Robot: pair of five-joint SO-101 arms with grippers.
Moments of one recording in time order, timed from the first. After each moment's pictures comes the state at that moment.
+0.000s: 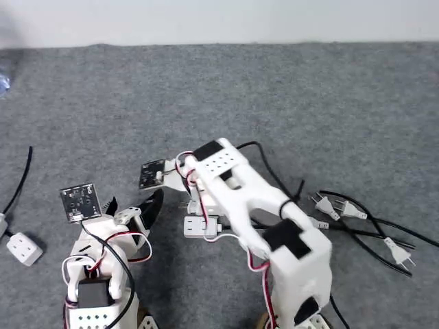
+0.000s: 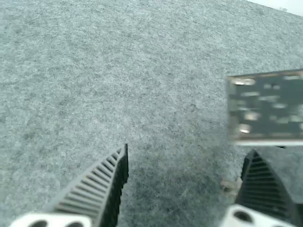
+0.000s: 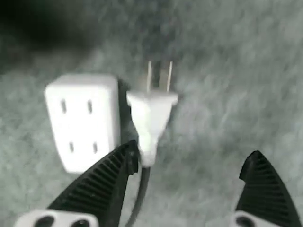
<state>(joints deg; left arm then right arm) -9.4 -103.0 96.6 56.3 16.5 -36.2 22.6 3.3 71.7 54.5</state>
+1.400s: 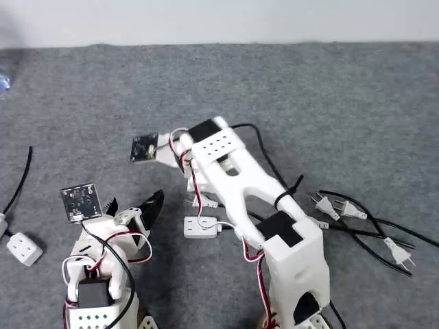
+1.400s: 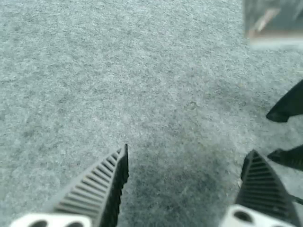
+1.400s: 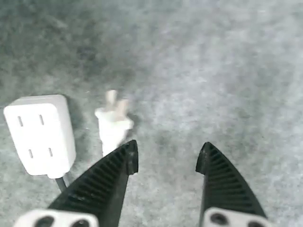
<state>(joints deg) -9.4 -103.0 96.6 56.8 16.5 -34.0 26.7 -13.9 77.1 53.5</state>
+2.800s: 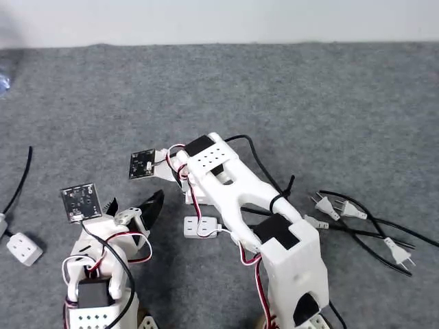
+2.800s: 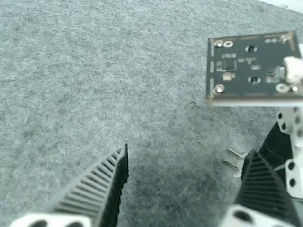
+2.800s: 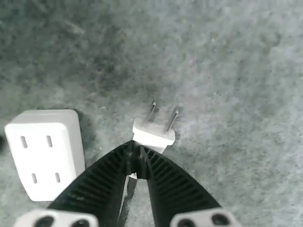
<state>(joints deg) -9.4 -103.0 96.6 56.8 16.5 -36.6 28.0 -4.0 67.6 53.7</state>
